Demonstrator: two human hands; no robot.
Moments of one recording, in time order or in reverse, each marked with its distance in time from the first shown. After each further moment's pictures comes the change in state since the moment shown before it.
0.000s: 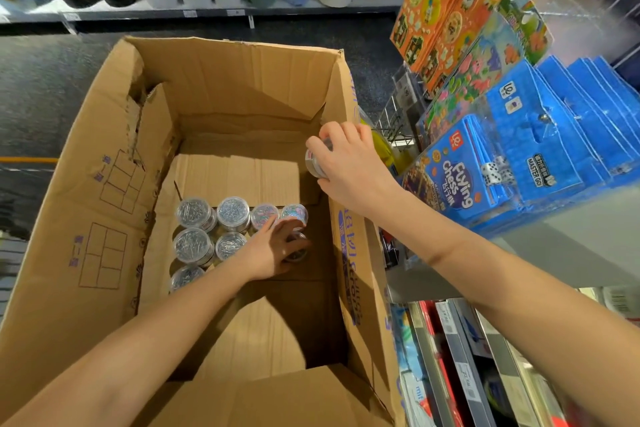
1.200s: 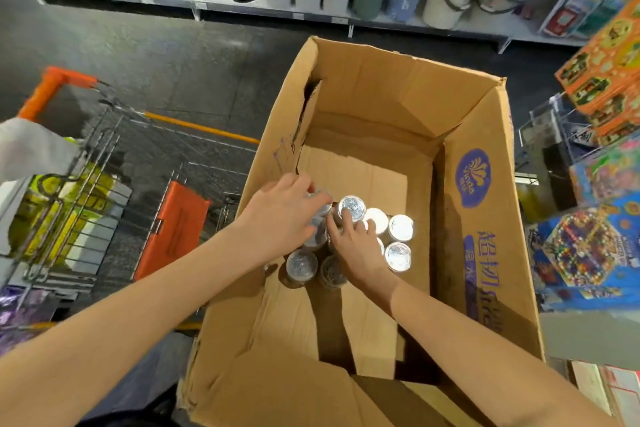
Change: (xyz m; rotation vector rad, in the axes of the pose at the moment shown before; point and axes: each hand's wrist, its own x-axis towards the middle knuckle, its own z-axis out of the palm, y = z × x) left_hand -0.181 -0.042 -0.141 -0.037 0.205 -0.484; right_hand 0.008 -0.198 0.105 -0.119 -0.387 -0.076
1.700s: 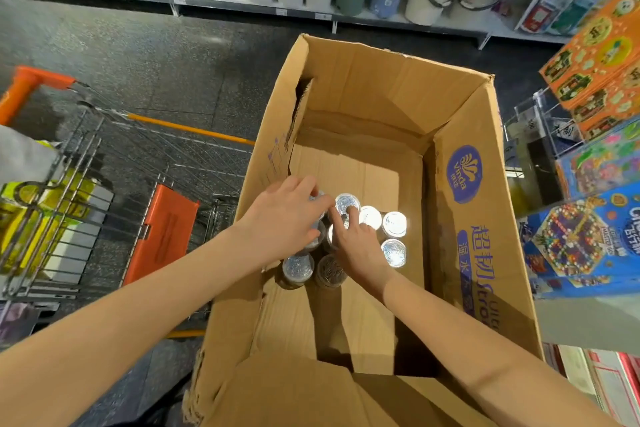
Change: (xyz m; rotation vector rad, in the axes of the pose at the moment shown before) left_hand 0.004 -0.001 0.000 -0.009 -0.022 0.080; right_hand 0.005 0.003 0.016 0.281 0.021 0.106
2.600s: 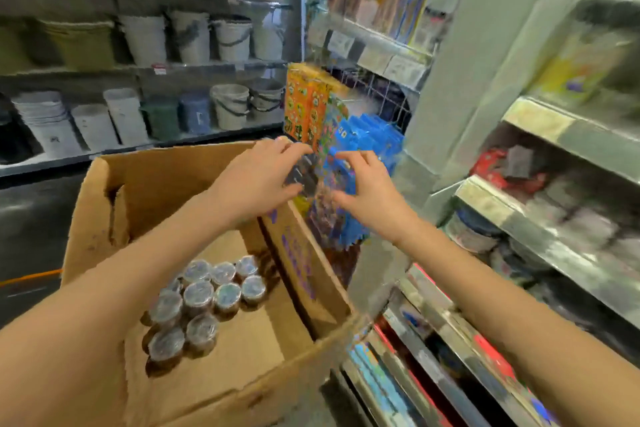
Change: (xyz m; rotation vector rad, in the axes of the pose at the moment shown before) left_hand 0.027 0.195 -0.143 -0.060 0.360 0.504; right_hand -0.257 0.114 -0.239 0.414 0.577 0.463
